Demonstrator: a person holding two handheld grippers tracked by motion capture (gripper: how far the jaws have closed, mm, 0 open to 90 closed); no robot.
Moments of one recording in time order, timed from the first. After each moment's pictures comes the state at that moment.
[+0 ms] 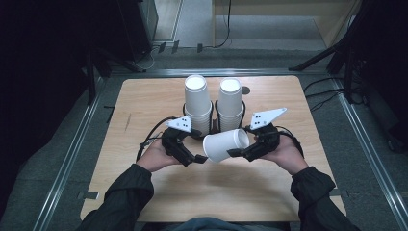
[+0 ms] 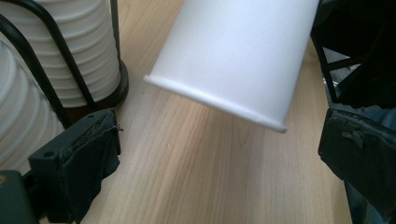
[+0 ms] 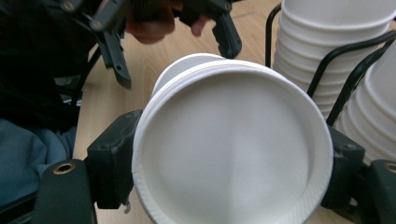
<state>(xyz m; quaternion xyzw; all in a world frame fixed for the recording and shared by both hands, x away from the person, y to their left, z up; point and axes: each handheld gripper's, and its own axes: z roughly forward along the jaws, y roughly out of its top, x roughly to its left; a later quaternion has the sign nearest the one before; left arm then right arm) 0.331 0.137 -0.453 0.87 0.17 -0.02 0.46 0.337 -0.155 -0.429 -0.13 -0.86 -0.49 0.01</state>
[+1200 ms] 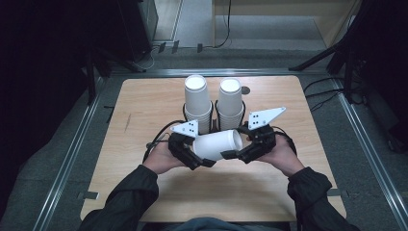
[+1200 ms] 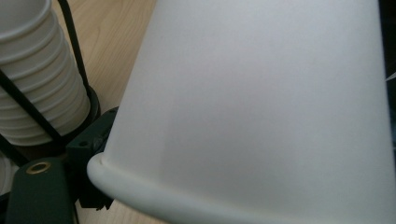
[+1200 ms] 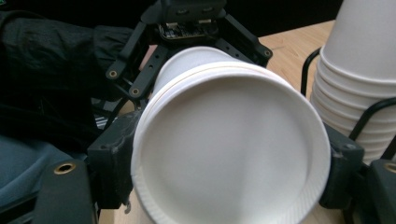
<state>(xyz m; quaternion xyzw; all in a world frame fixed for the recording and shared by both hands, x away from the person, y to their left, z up) 0.323 0.119 -0.450 0.87 0.13 -0.03 0.48 0.328 -0.142 -0.417 -0.10 -0.84 -0.53 0.04</state>
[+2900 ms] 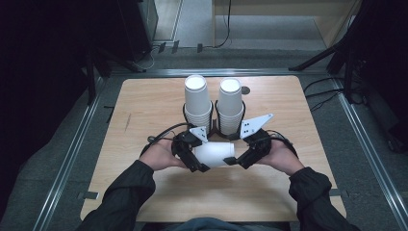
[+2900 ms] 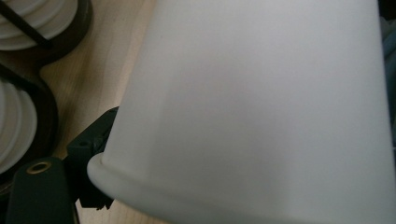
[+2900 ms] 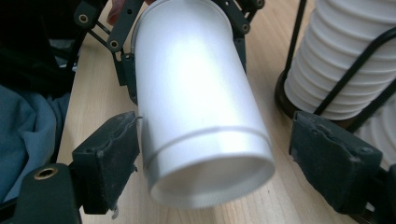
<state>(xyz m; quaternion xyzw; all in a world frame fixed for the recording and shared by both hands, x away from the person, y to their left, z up) 0.332 0.101 -0.464 0.95 0.13 -0.04 0.28 0.335 -0.135 -0.447 -0.07 -0.90 -0.43 0.01</state>
